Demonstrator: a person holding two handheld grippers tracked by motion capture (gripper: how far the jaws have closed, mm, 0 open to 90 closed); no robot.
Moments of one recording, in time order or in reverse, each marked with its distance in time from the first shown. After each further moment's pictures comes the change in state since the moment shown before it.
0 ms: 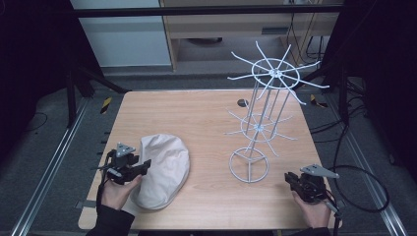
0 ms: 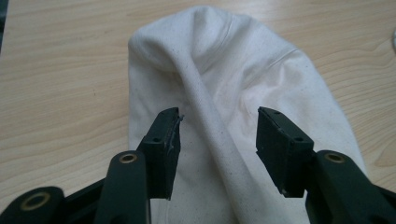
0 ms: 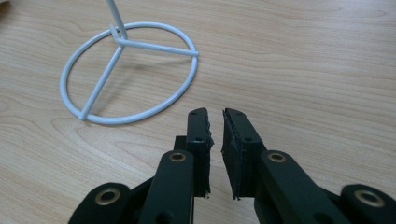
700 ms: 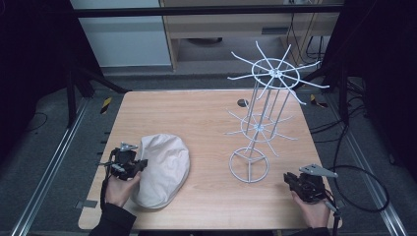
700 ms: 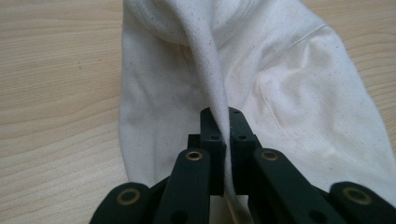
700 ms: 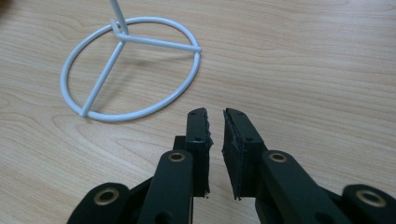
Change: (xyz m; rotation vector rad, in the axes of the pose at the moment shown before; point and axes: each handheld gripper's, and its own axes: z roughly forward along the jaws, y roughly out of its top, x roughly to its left) left arm 0.012 -0.001 0.021 0.074 -0.033 -0.056; right arm 0.000 0.000 0.003 0.014 0.011 0.000
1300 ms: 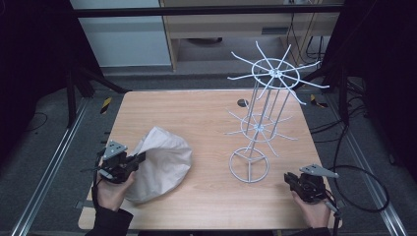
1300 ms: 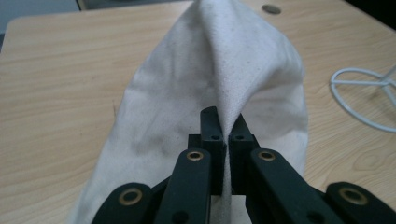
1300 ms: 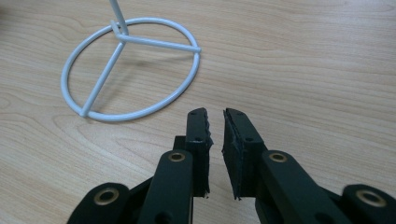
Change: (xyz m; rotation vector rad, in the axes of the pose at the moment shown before) left arm -0.017 0.005 -0.057 -0.274 -0.088 0.052; right arm 0.000 0.000 -0.001 -0.002 -0.001 0.008
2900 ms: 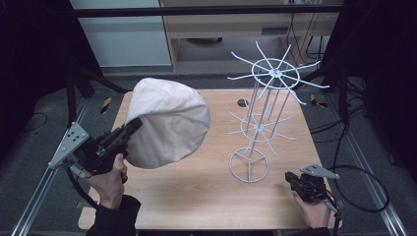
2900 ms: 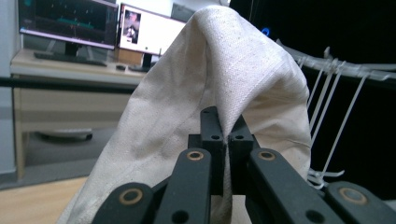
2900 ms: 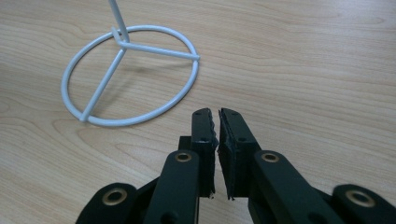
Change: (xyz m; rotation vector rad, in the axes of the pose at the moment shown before) left arm -0.039 0.078 -0.078 -0.620 -0.235 -0.046; right arm 0.001 0.000 -0.002 -0.028 -0.011 -0.020
